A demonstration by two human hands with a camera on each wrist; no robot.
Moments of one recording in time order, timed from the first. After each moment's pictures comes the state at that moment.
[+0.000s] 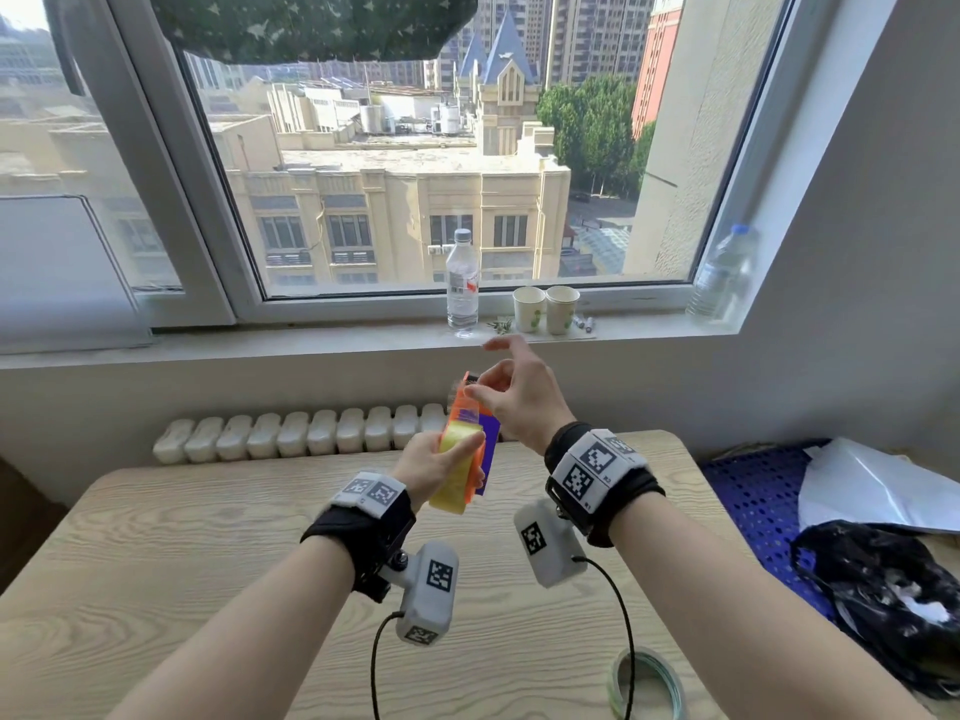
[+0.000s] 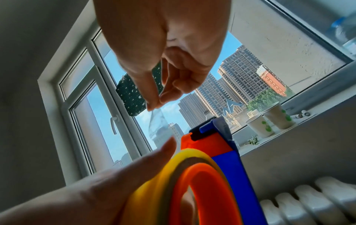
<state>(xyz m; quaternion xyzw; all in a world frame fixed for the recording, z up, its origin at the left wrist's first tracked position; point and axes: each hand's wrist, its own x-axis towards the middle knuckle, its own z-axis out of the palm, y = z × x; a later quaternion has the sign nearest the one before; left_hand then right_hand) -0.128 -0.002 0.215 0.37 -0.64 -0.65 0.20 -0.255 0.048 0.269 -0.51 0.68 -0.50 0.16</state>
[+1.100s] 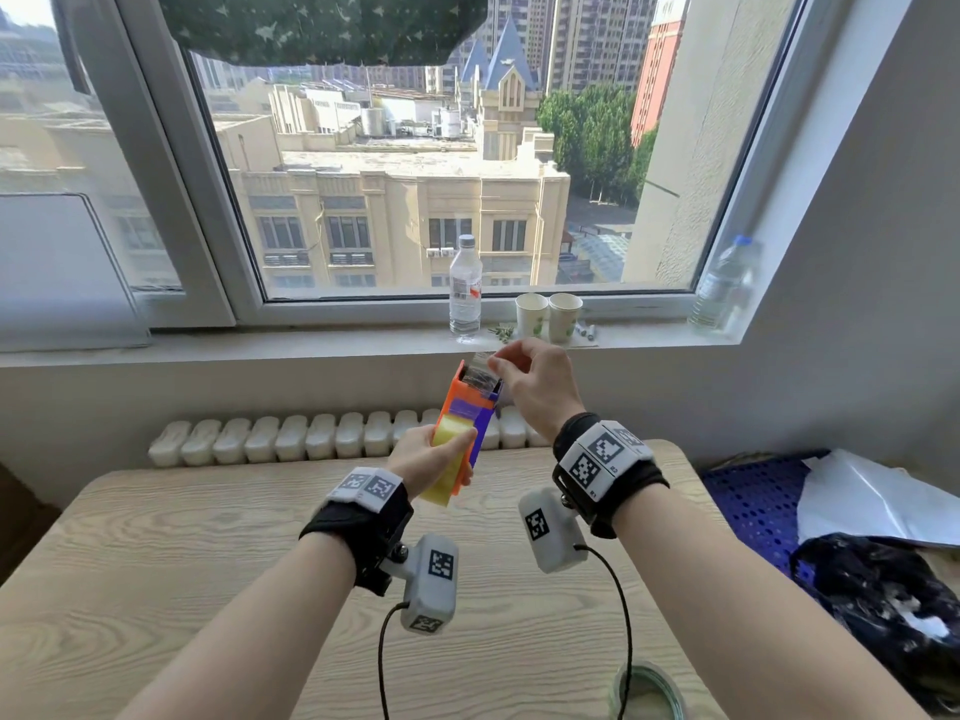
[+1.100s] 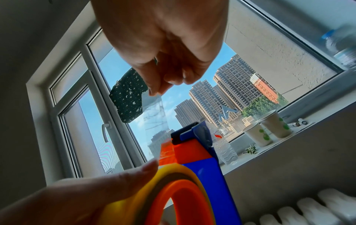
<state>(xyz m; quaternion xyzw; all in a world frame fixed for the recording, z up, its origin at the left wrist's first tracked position) -0.125 -0.017 0.225 0.40 -0.66 -0.61 0.20 -0.269 0.032 0.279 -0.49 0.68 -0.54 0.12</state>
